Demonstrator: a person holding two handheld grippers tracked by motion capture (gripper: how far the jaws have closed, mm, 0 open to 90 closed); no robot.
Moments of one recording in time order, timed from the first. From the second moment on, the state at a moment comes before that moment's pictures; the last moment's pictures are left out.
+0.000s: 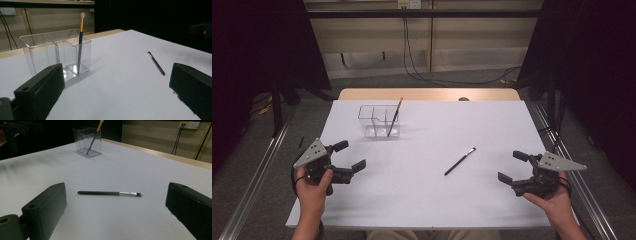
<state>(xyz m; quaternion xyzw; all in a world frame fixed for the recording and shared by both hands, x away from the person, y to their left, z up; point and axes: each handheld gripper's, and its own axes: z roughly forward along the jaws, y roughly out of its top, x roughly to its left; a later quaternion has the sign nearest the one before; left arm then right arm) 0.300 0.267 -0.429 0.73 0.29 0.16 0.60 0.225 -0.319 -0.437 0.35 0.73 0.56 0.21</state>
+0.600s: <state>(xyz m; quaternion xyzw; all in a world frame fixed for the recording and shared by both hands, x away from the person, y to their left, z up) 0.289 0.282 -0.434 0.73 0.29 0.16 0.60 0.227 -0.316 -0.438 0.35 0.73 0.55 0.21</state>
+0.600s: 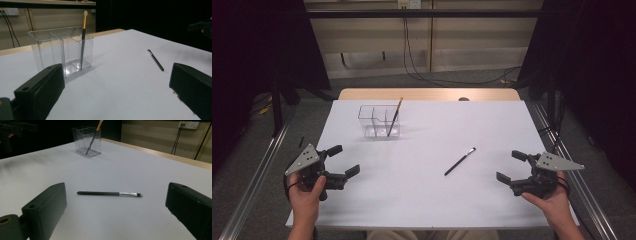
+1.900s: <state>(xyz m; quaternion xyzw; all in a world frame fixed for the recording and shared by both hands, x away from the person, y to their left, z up) 0.284 0.282 -0.438 0.74 0.29 0.15 0.59 0.243 -0.301 -0.442 0.37 0.72 0.55 0.21</state>
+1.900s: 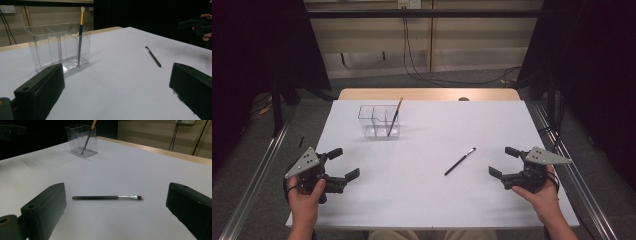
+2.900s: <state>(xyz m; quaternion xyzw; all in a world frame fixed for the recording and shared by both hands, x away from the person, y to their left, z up) 0.282 0.283 -0.433 0.73 0.28 0.16 0.61 0.276 -0.279 -0.447 0.41 0.74 0.50 0.19</state>
